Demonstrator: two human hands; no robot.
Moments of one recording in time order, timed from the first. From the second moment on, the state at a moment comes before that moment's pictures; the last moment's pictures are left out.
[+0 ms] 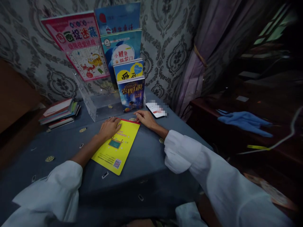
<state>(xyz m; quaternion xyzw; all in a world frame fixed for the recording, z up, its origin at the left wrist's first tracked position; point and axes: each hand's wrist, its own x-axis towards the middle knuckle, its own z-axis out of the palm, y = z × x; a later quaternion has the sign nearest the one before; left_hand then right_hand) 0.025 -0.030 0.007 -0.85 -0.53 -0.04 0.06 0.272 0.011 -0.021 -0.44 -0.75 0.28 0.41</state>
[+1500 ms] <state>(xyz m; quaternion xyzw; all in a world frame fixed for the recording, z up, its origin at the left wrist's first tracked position) 0.067 -0.046 0.001 -0.89 -0.46 0.00 0.04 0.281 -0.001 0.001 -0.46 -0.81 0.18 0.30</state>
